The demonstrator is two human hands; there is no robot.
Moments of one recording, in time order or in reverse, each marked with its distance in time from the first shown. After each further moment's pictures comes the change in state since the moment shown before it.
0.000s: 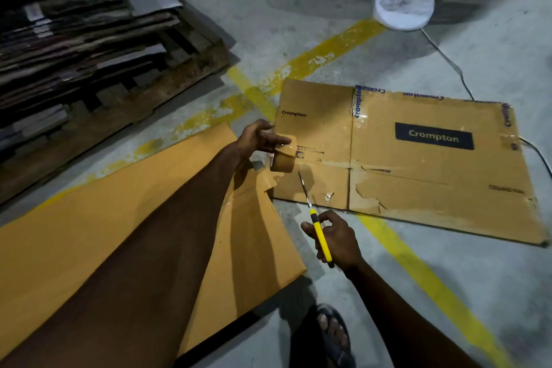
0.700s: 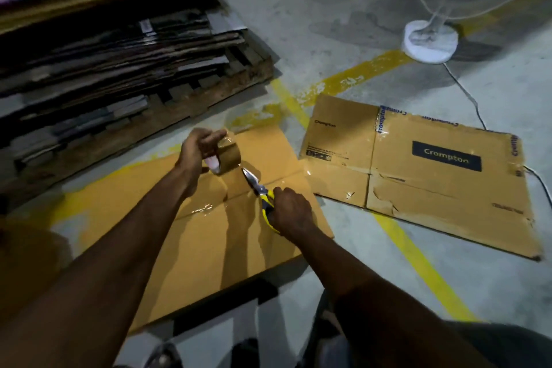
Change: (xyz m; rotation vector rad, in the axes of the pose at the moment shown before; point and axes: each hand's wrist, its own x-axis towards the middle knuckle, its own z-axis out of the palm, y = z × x) left_hand -0.272 0.006 -0.064 -0.259 0.649 0.083; right_hand -0.075 -0.099 0.130 -1.019 0.078 -0.617
